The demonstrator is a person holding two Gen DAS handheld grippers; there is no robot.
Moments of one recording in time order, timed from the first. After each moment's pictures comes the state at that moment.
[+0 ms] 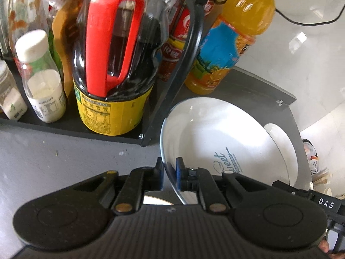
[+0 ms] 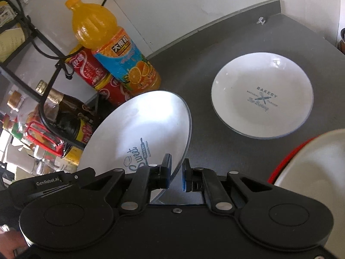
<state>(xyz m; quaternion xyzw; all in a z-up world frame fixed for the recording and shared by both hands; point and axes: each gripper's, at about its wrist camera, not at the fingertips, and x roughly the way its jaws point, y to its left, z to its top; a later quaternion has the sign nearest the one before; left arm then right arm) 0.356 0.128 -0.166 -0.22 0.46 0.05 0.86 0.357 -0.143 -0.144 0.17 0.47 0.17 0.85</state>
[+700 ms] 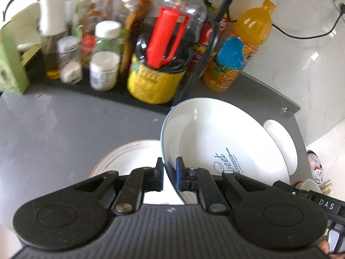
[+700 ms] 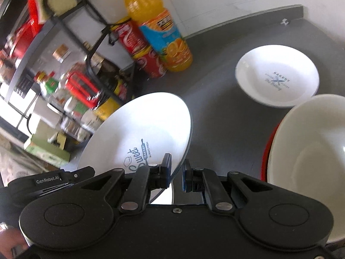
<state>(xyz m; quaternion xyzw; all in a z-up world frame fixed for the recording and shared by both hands) 0.240 0.116 -0.138 -0.24 0.43 0.13 0.86 0.282 -0.141 -0.135 0.12 0.47 0.25 0.84</state>
